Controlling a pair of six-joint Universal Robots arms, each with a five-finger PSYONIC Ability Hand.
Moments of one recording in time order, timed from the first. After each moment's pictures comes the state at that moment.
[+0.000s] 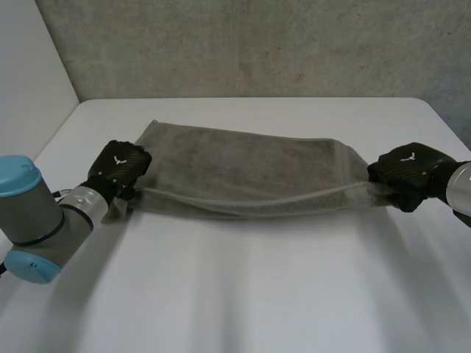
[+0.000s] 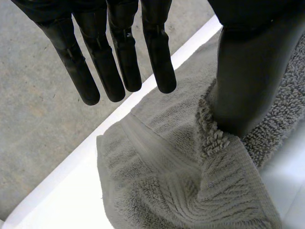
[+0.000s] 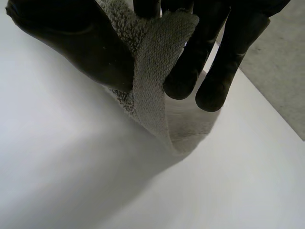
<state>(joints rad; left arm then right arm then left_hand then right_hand) 4.56 -2.15 -1.64 3.65 -1.18 3.61 1.61 -1.27 1.44 0.41 1.12 2.38 0.67 0.67 0.67 0.67 0.50 1.31 1.33 1.35 1.33 1.17</state>
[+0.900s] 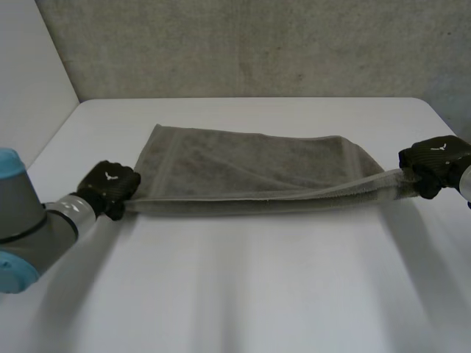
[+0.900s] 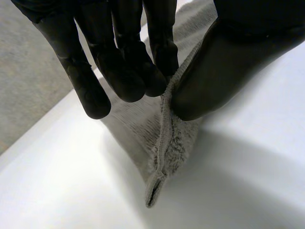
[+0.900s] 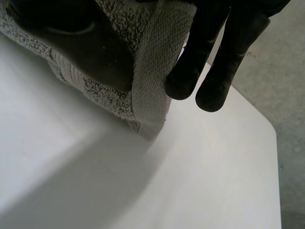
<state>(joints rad) 4.60 -2.07 -1.66 3.37 -1.20 3.70 1.57 -1.24 1.45 0.26 1.28 2.53 1.34 1.39 1.39 1.39 1.19 1.31 1.33 1.35 1.33 1.17</state>
